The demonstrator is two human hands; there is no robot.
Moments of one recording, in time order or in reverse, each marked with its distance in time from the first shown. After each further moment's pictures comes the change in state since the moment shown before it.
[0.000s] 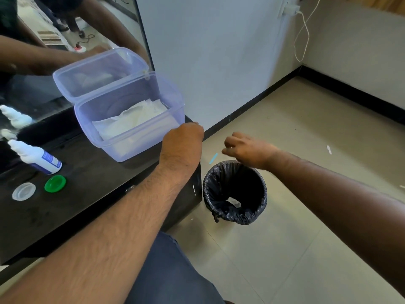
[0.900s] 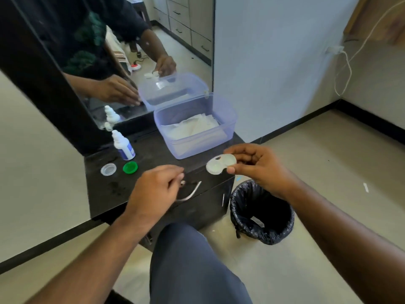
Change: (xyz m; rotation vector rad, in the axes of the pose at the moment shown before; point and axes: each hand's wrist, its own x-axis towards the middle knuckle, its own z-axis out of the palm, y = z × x) left_hand -0.137 -0.104 -0.049 -0.314 0.230 -0.155; right_hand 0.017 -0.104 -0.113 1.690 0.358 0.316
